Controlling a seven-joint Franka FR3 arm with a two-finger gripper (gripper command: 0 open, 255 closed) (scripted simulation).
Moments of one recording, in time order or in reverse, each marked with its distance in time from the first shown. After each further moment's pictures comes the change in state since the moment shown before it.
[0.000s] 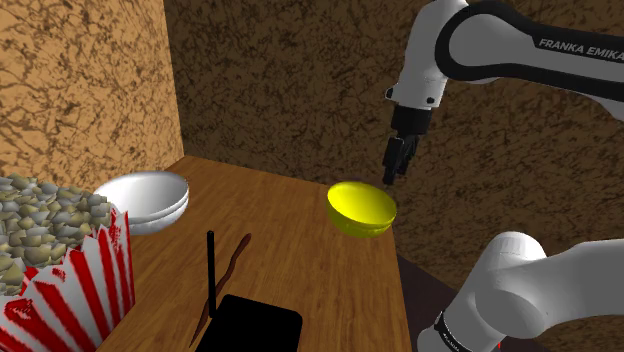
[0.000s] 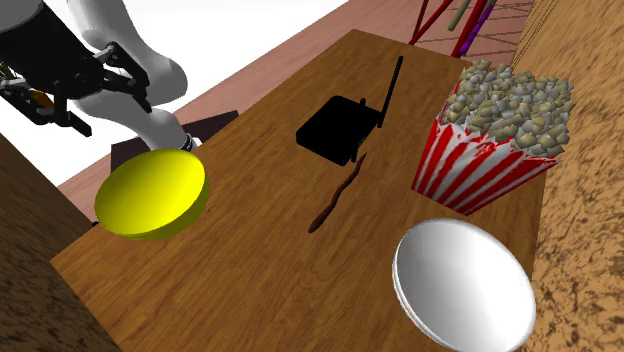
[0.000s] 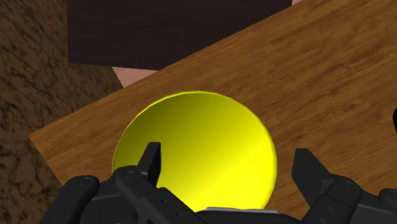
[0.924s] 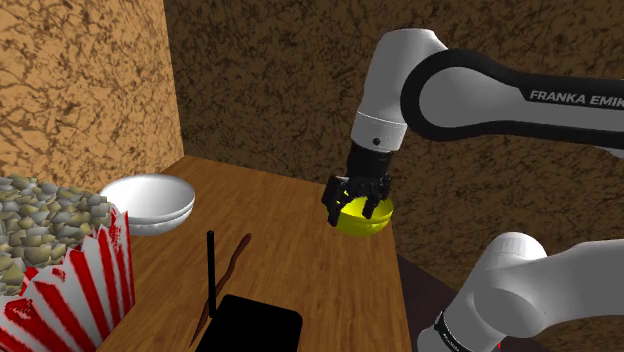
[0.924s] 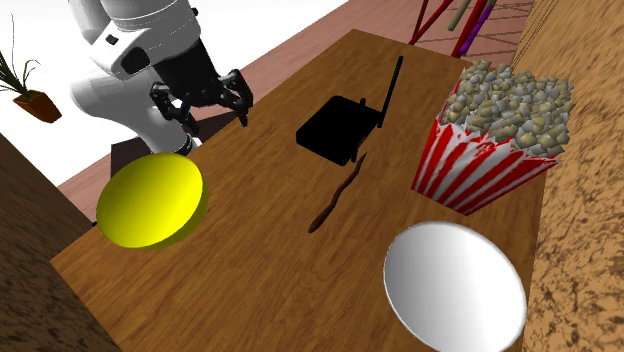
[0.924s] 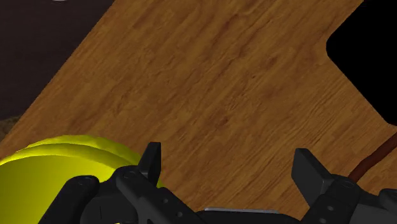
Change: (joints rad) arm -0.026 0.007 0.336 -0.119 0.259 0.247 0.555
